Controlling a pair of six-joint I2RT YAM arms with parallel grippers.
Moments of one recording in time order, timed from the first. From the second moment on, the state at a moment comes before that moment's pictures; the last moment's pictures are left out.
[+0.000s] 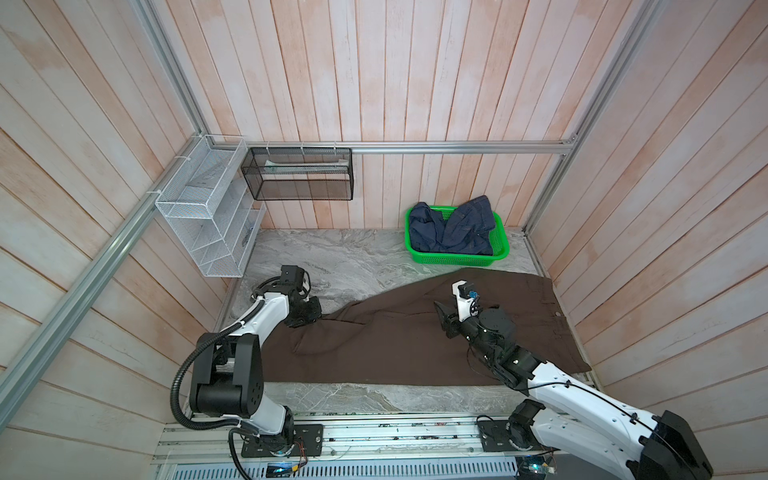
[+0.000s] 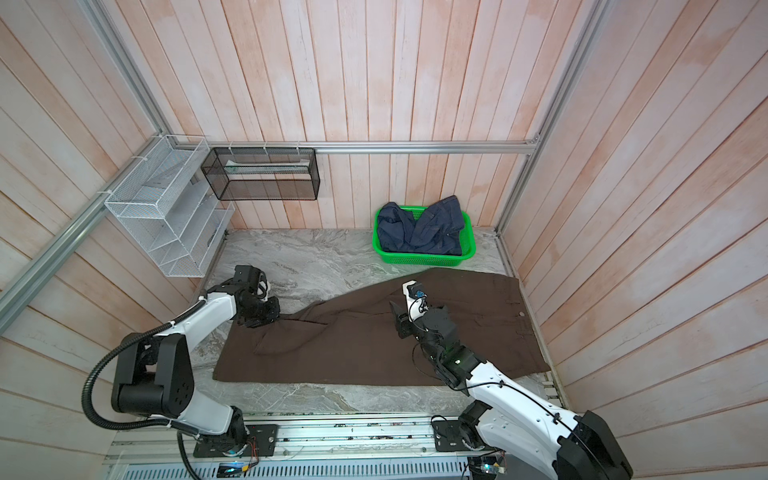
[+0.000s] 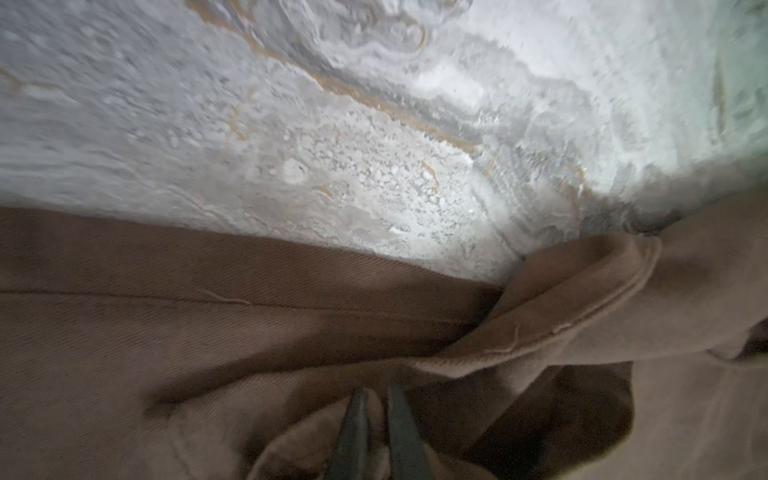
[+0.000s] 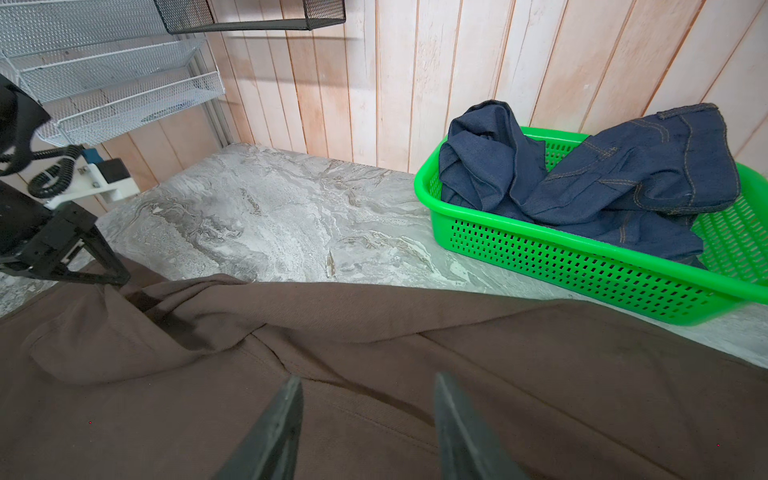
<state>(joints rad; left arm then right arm) -0.05 1.51 0.97 -0.68 0.17 -0.29 0.70 0.93 0.44 0.25 0.17 0.13</state>
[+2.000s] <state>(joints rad) 0.13 1.81 1.59 -0.62 0.05 -0.50 0.49 2.09 1.46 -0.27 -0.15 0.39</state>
